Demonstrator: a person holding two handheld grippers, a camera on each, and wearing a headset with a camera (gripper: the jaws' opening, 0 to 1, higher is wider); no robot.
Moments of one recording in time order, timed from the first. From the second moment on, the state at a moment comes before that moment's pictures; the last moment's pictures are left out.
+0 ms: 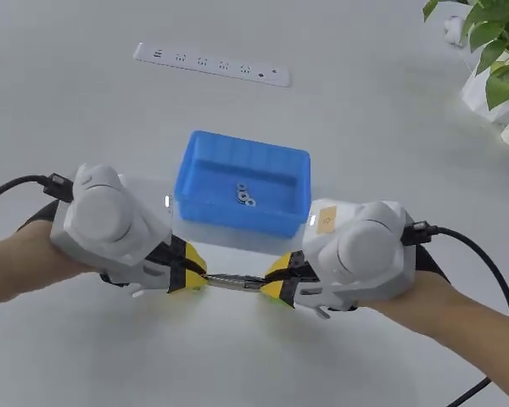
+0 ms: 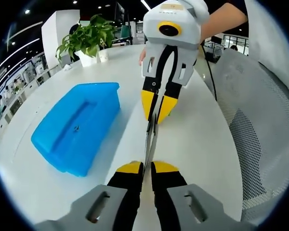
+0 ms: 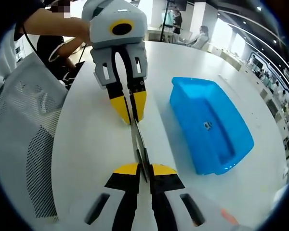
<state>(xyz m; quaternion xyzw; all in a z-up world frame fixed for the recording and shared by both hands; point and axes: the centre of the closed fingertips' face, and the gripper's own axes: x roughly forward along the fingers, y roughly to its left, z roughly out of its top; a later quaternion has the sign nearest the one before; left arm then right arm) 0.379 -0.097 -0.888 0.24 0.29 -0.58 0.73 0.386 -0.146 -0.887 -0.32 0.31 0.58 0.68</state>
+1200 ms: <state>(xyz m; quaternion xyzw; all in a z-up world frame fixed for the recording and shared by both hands) 0.284 -0.038 -0.788 0.11 0.25 -0.44 0.86 0.340 -0.210 -0.789 -0.08 0.23 0.43 0.87</state>
